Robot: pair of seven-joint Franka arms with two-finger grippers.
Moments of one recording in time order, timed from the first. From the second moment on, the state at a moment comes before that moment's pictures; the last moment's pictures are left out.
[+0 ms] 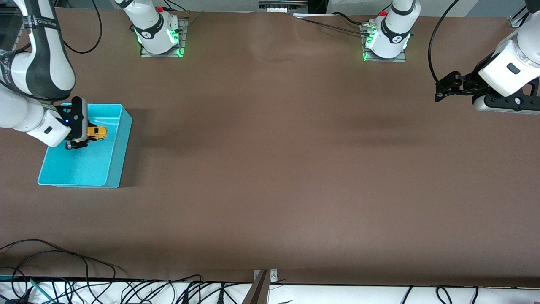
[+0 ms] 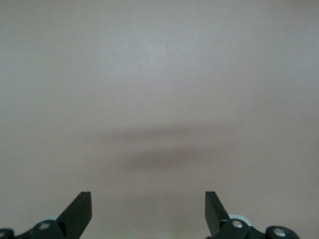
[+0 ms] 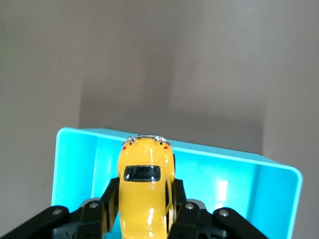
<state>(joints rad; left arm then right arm) 0.04 0.01 -0.14 -1.57 -0.02 1.49 -0.05 -0.27 0.18 0.12 -1.98 -0.01 1.97 -1.86</state>
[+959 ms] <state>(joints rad) 0.04 0.01 -0.14 -1.57 -0.02 1.49 -0.05 -0.54 0.26 0.14 -2.21 -0.05 2.35 -2.46</state>
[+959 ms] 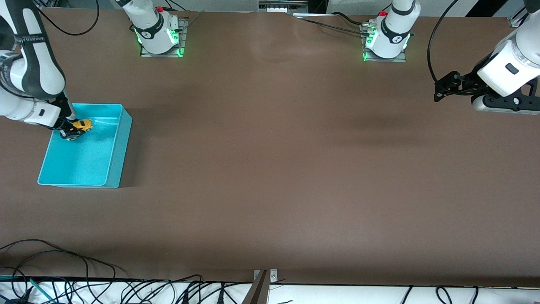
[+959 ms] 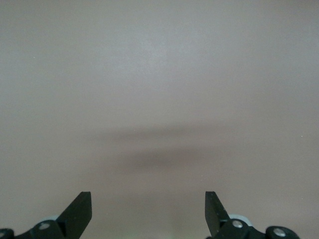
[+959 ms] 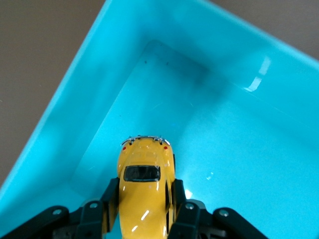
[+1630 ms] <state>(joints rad) 0.04 0.01 -0.14 -1.57 -0.02 1.49 -0.05 -0.55 0.32 0.14 -2.24 -0.04 2.38 -2.48</state>
